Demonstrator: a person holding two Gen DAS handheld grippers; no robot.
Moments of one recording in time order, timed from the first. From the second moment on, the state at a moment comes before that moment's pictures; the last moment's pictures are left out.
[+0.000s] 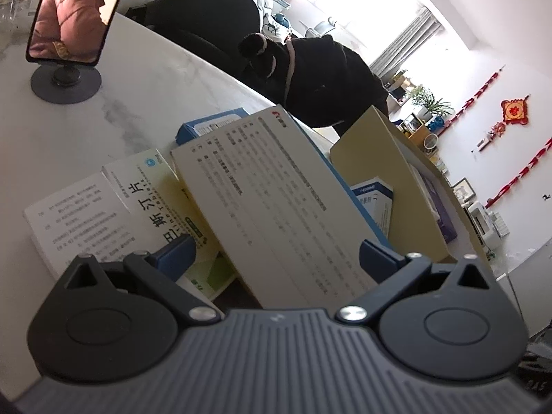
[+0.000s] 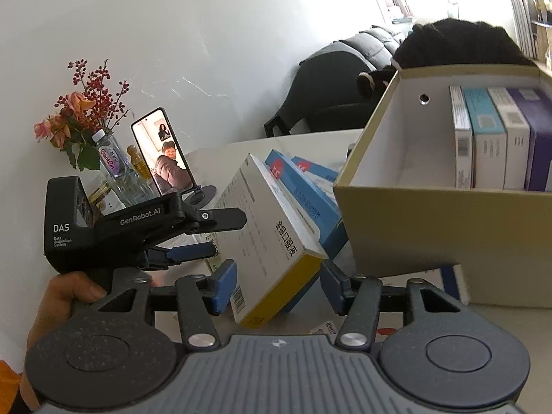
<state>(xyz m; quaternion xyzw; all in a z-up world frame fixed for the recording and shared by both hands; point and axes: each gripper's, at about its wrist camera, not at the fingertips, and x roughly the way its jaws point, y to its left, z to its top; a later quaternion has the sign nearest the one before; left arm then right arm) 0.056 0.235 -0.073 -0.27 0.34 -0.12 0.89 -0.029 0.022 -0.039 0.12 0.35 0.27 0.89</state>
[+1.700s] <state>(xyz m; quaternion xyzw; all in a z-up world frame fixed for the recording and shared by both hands) 0.034 0.264 -0.072 -0.29 0.34 -0.10 0.89 -0.022 0.051 -0.052 0.12 0.32 0.24 0.91</state>
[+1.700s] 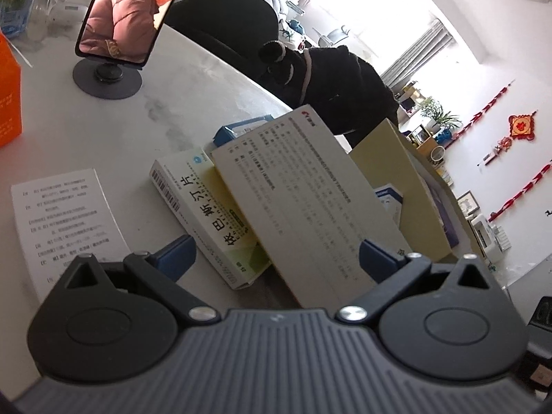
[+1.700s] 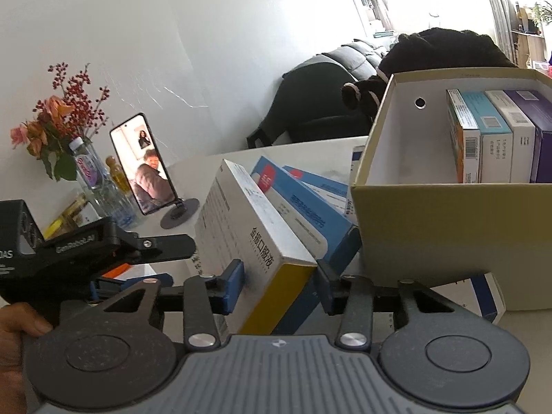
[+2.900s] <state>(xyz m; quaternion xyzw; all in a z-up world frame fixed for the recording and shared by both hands) 0.025 0.275 -0.067 -0.30 0.32 -0.10 0.89 -0.044 0.082 -0.031 0.05 0.32 0.33 0.88</state>
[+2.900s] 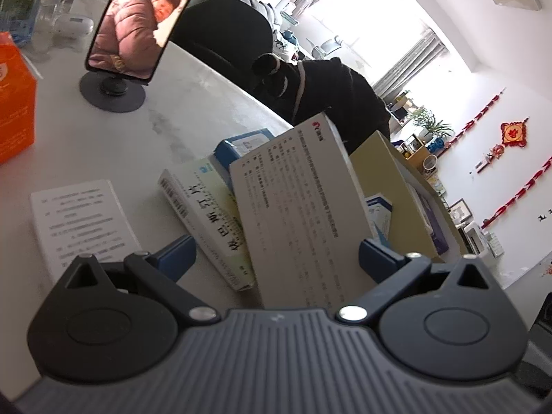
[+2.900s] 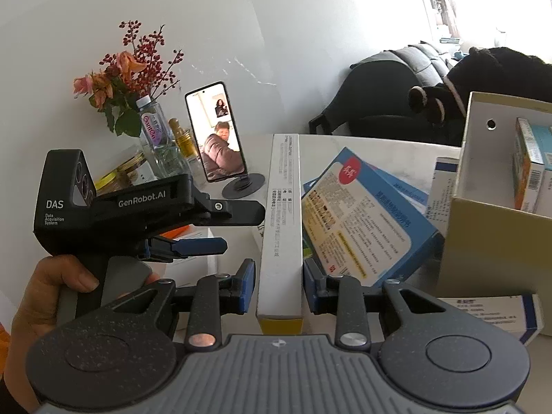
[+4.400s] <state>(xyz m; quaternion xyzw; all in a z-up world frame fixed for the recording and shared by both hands) 0.012 0.292 -0.062 -0.30 0.32 -0.08 0.90 0.023 0.140 -0.034 -0.04 0.40 0.34 0.85</state>
